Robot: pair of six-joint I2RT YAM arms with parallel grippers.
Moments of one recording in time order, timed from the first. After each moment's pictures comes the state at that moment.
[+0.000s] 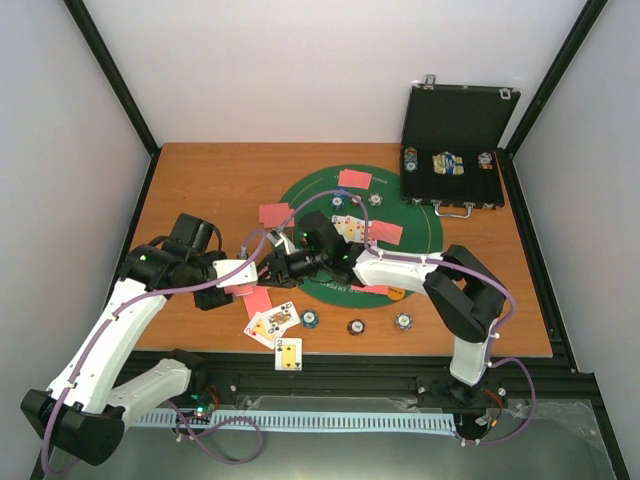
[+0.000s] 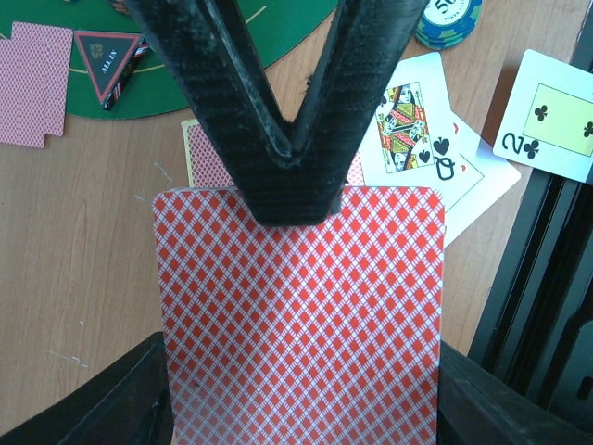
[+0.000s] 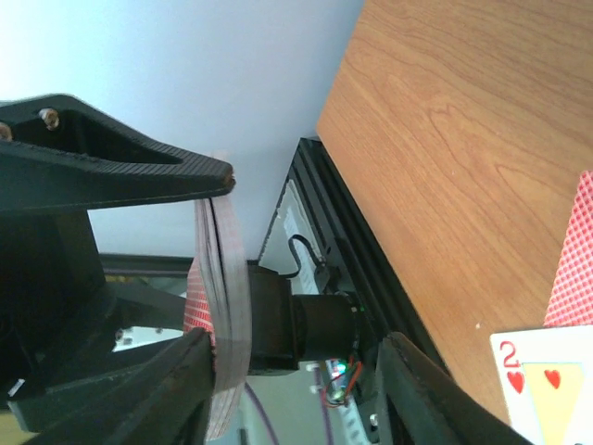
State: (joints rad) left arm -0.35 0.96 1.04 -1.24 0.16 0.95; right arm 0.91 1.84 1.15 0.24 -0.84 0.96
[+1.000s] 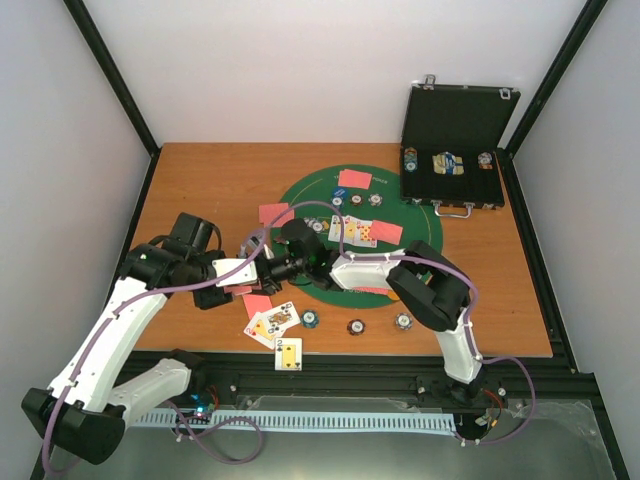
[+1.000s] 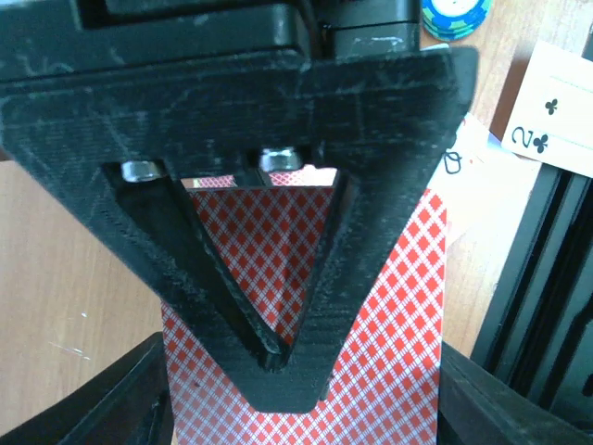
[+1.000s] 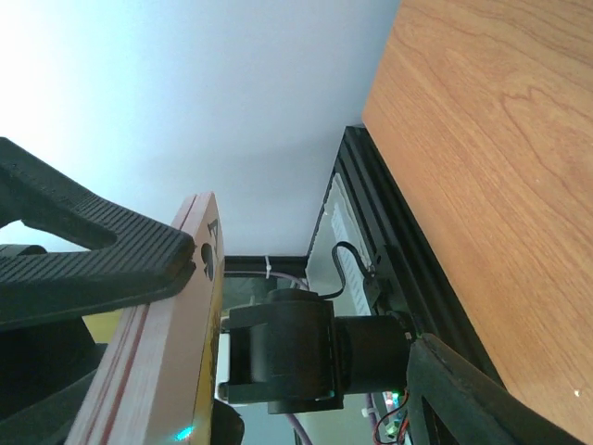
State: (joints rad) left arm -0.35 0.96 1.04 -1.23 0.15 0.95; right arm 0.97 2.02 1.24 0.48 -0.90 1.18
